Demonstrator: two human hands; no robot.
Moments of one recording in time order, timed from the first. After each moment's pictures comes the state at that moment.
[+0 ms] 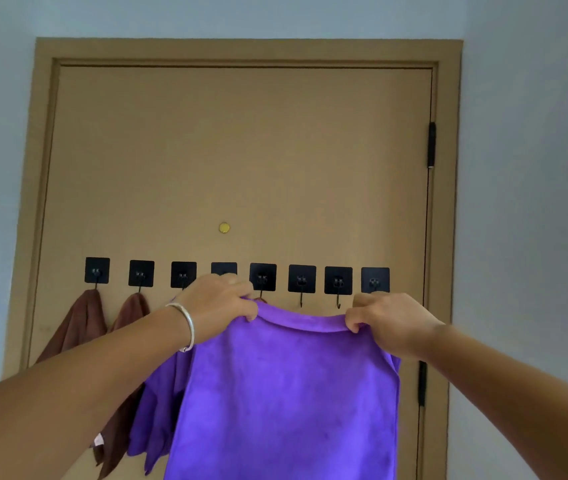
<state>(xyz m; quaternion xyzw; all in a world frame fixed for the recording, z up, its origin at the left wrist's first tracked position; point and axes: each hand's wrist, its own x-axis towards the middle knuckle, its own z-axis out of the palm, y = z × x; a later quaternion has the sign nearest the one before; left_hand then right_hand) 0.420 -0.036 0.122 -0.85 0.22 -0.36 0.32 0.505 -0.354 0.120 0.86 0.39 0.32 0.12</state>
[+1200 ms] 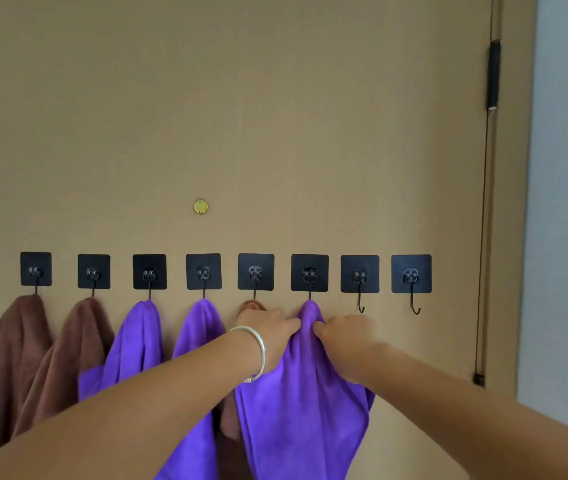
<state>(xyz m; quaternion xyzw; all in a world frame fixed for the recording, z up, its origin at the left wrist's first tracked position) 0.601 -0.082 0.074 -0.95 0.07 -0.18 0.23 0.633 -0.237 0.068 0.91 0.25 0.22 0.23</state>
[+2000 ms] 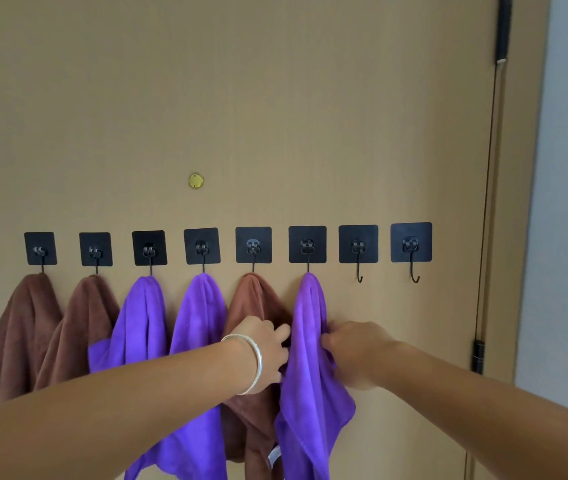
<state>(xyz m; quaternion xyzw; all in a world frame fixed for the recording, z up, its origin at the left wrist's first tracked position) 0.579 -0.086 0.027 -0.88 0.14 -0.04 0.45 0.620 -0.259 0.032 0.93 0.32 0.12 0.14</state>
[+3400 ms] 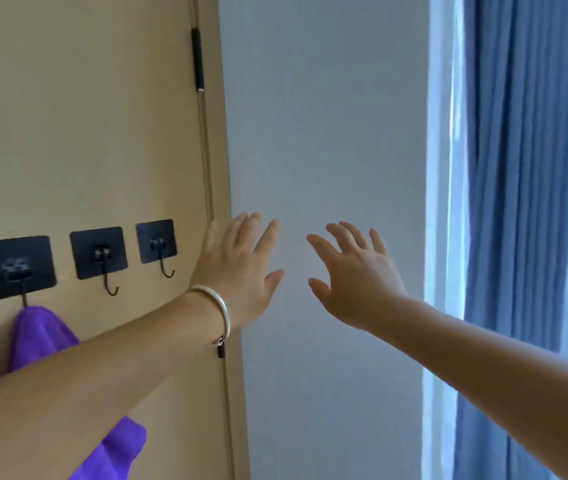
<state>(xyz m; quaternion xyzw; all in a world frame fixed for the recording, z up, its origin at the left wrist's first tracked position) 0.572 -0.276 0.097 -0.76 0.48 -0.44 -0.06 0.428 -0.409 0.081 0.87 -0.22 0.39 0.19</state>
